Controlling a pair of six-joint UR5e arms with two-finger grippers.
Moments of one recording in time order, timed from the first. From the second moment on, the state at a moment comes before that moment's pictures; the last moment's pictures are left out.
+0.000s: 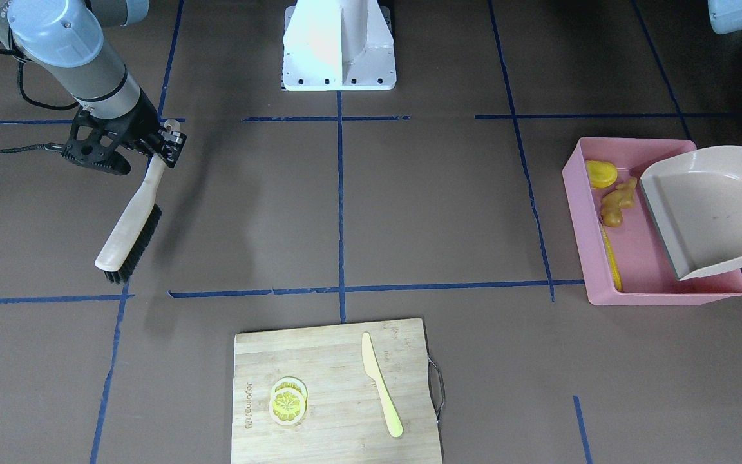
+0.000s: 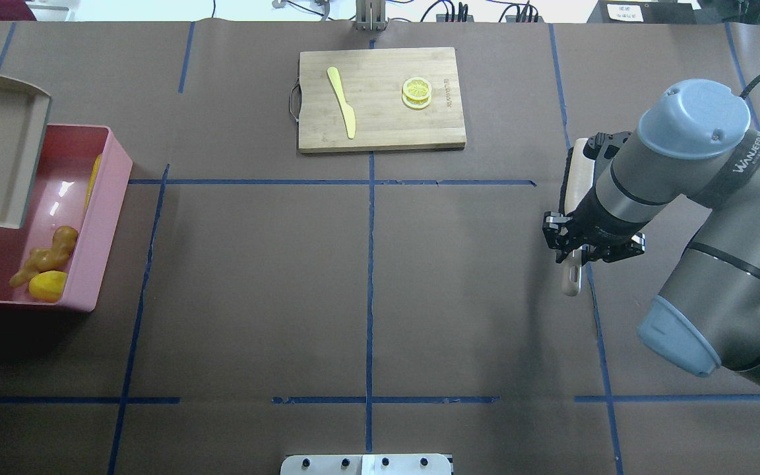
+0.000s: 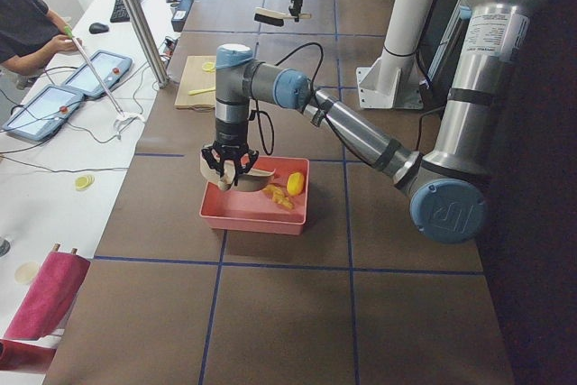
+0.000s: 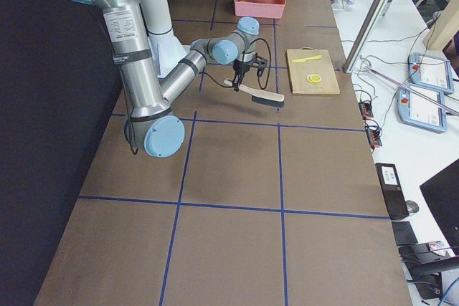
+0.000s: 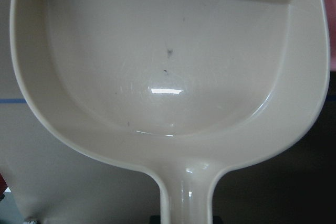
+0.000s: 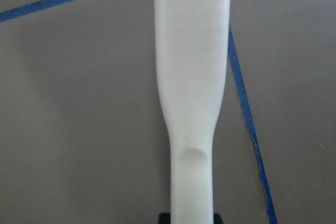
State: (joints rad) left arm -1.31 -1.77 -1.97 -1.23 -1.97 1.19; right arm 0.74 -1.30 2.03 -1.75 2.14 1.25
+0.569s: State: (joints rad) left arm -1.08 -1.93 -1.96 -1.23 -2.13 0.93; right arm 0.77 -1.42 2.10 -1.74 2.13 1.11
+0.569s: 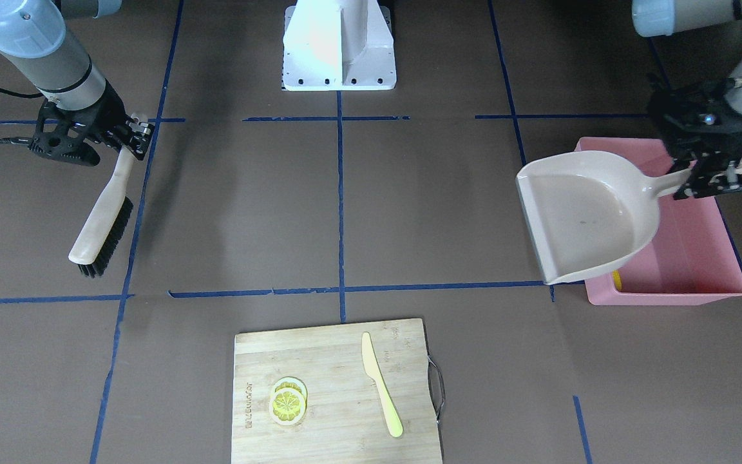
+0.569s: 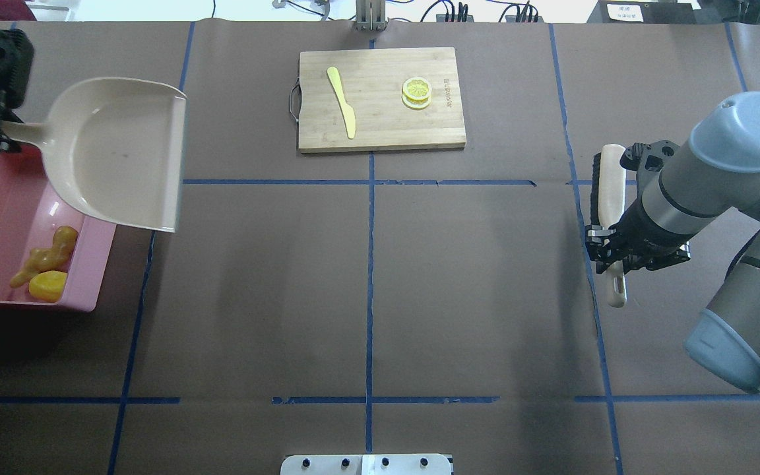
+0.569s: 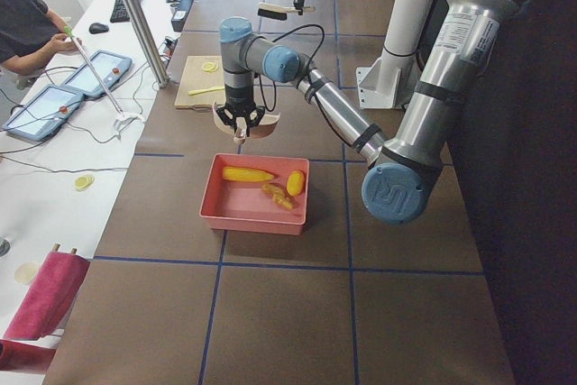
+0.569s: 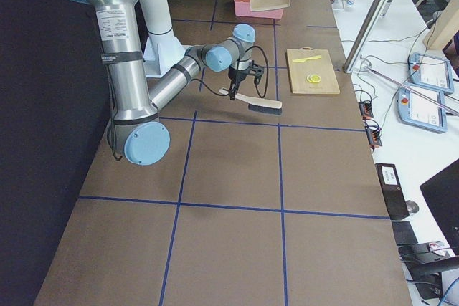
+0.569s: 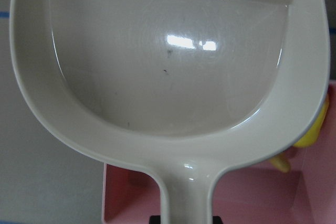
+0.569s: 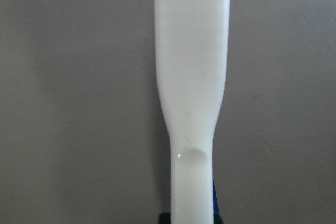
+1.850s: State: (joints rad) left arm -0.69 -2.03 -1.83 -1.44 -2.13 0.51; right arm 0.78 -1.45 2.13 -1.74 2.13 1.08
